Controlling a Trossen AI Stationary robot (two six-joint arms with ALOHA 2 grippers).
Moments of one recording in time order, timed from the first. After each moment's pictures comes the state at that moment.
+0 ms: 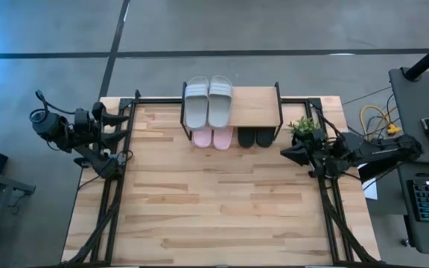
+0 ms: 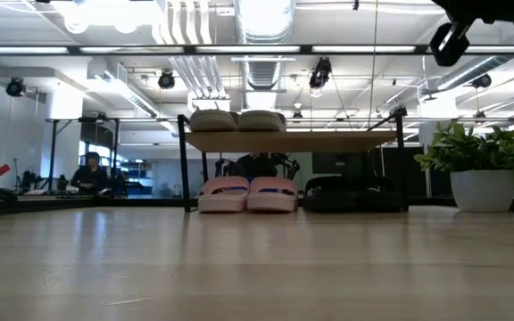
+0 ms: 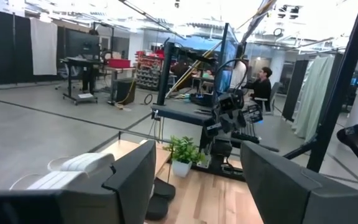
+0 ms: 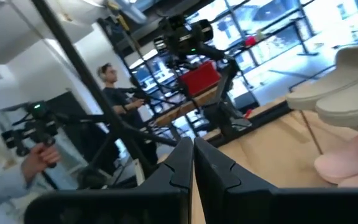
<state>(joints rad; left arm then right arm) -0.59 0.36 0.86 -0.39 -0.84 -0.06 0.16 0.36 0.33 0.17 0.11 0.50</state>
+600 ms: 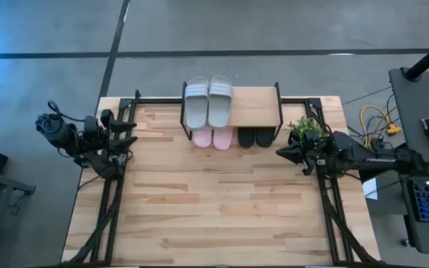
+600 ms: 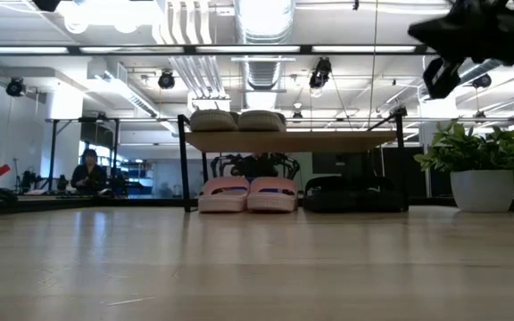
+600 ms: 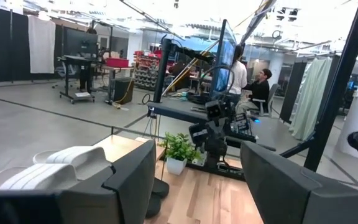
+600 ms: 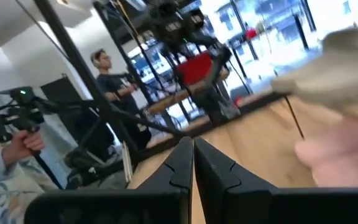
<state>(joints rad) -0.59 0.36 0.73 -0.26 -0.83 -0.07 -0.10 0.32 0.18 0.24 -0.16 0.49</state>
